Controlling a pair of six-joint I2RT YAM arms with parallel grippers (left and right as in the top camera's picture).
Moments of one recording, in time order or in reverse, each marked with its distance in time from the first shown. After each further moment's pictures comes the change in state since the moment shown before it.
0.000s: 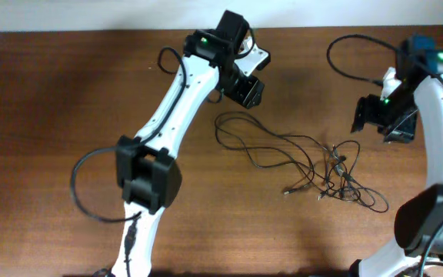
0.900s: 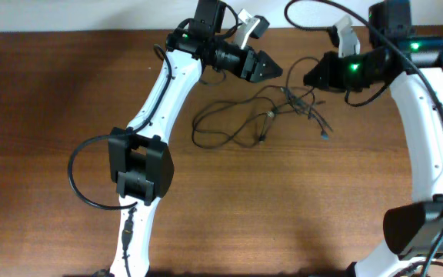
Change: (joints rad) left arm 0.105 0.042 -0.002 0.396 0.663 -0.096; right arm 0.178 -0.008 0.219 0.261 -0.533 -0.055
